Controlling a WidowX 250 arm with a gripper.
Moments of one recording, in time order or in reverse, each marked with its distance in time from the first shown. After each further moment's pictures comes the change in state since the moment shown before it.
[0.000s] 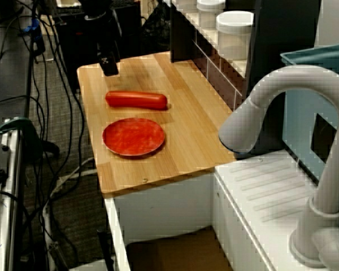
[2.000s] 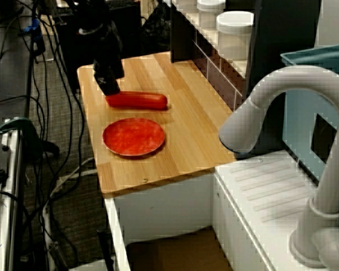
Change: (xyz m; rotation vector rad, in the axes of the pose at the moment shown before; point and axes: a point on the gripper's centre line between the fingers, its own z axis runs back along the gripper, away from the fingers) arm 0.018 -0.098 0.012 0.028 -0.056 -0.110
